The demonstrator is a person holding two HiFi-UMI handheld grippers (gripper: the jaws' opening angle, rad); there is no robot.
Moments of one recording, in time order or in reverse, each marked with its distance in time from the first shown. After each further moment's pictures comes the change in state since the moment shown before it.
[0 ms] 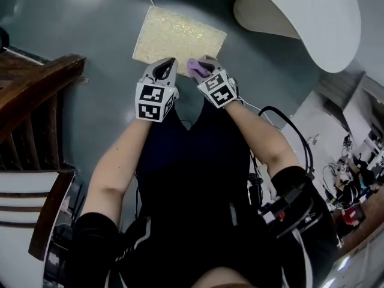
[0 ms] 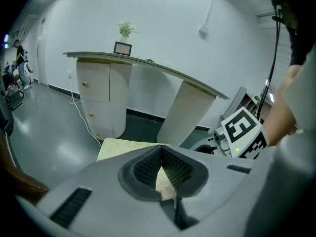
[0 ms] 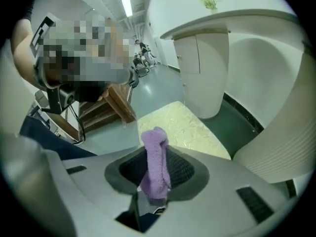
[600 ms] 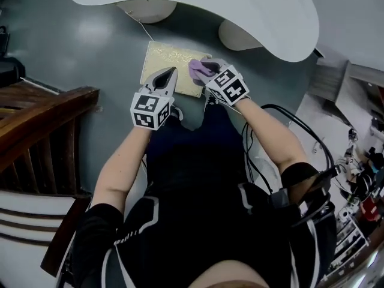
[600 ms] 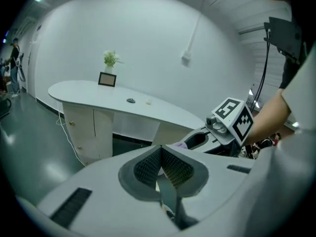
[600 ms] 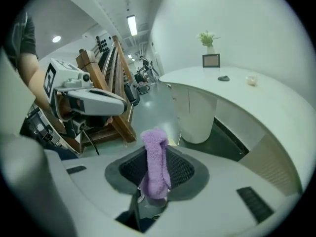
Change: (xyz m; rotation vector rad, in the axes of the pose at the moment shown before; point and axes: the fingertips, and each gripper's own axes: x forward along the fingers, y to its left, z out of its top) left arm -0.082 -0.062 0.136 0.063 -0.185 -0.125; right arm -0.166 -0.017 0.127 -0.036 -0.162 -0.018
